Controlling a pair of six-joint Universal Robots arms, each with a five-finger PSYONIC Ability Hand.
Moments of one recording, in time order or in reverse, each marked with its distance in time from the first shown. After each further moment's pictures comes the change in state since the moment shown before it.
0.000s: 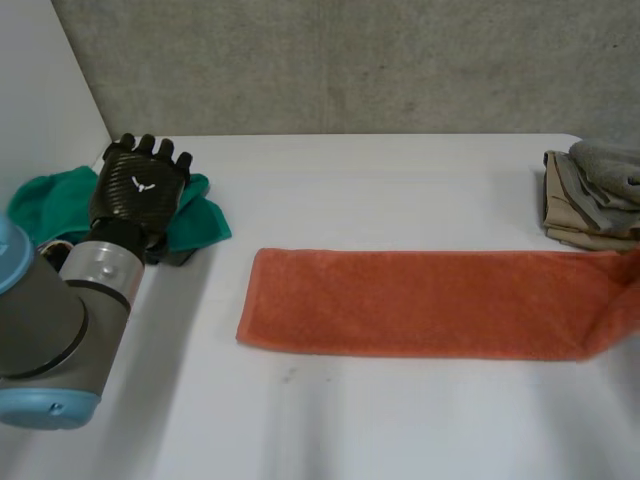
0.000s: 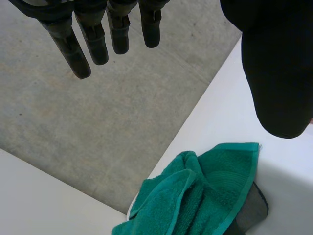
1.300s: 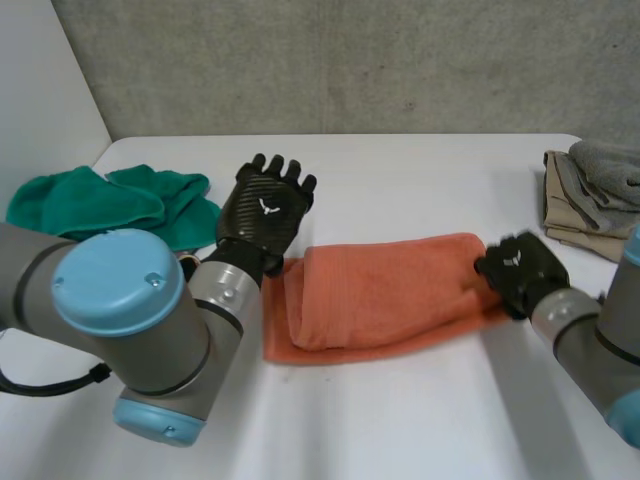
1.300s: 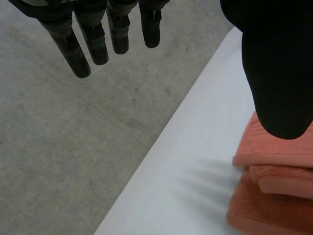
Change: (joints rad) left arm -0.300 -0.227 0.220 -0.021 -0.038 -0.076; right arm 0.425 0.010 0.157 -0.023 0.009 0.272; left_hand 0.000 -0.003 0.000 -0.005 0.000; right_hand -0.065 0.000 0.000 -0.003 0.001
